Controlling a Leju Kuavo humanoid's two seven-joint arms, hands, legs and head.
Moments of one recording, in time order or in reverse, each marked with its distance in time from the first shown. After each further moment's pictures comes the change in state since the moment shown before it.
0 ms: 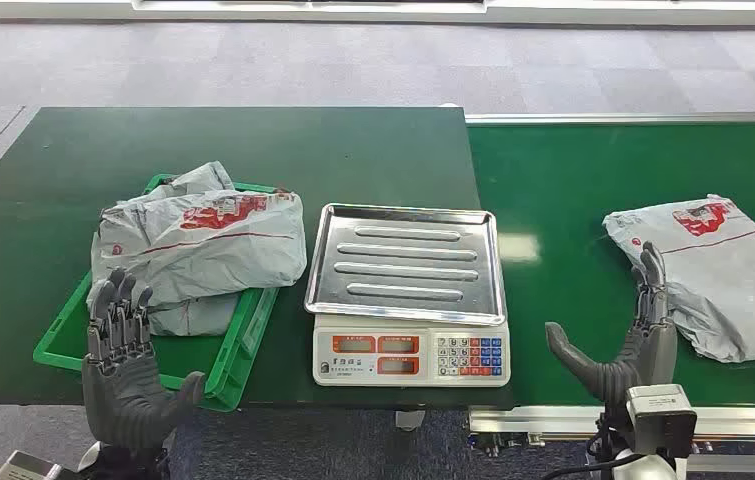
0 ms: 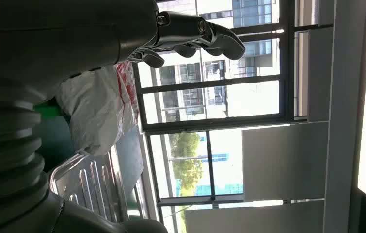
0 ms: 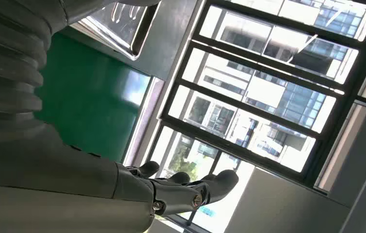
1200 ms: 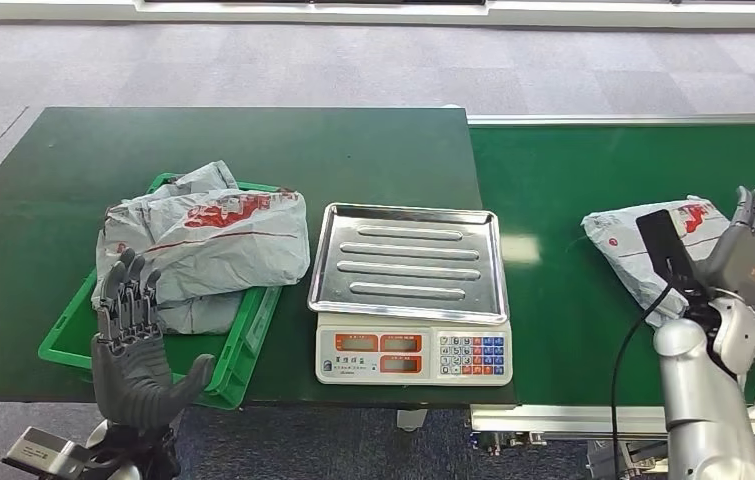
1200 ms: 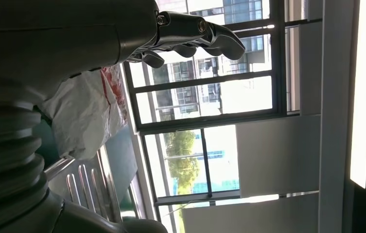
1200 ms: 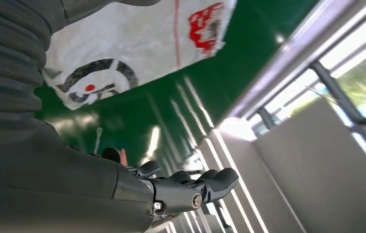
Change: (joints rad) left arm -0.072 -0.013 -0.004 0.032 -0.021 -0.008 0.016; right arm -0.619 -0.291 -0.204 0.804 0.714 -0.266 0.563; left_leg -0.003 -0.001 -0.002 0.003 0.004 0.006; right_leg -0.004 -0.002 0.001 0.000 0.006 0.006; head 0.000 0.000
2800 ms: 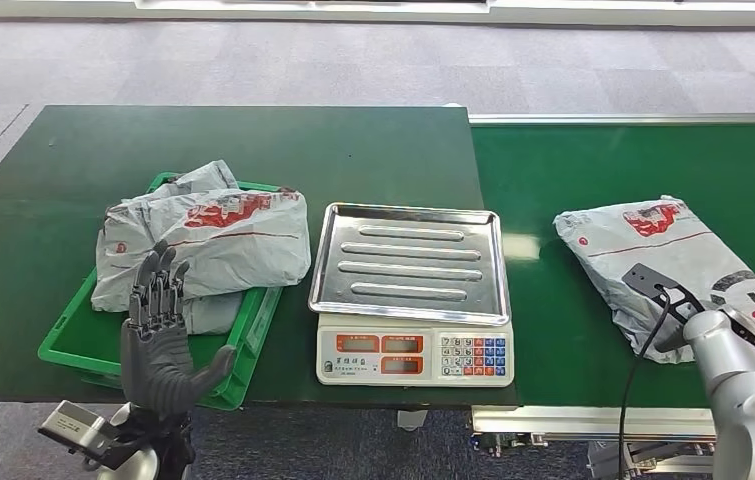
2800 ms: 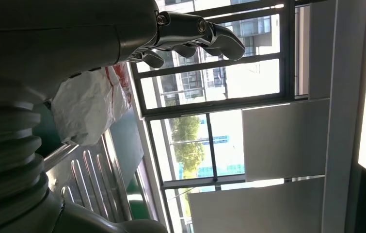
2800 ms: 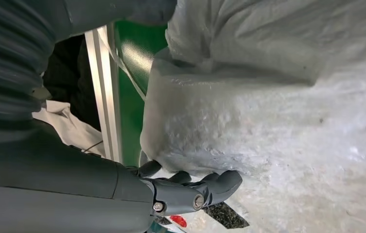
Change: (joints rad) left arm -0.063 0.008 -0.040 0.088 -0.002 -0.024 0.004; right arm -0.255 -0.167 0.025 0.654 0.196 0.666 0.340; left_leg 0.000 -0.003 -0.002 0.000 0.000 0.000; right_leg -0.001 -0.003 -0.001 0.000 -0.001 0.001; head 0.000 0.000
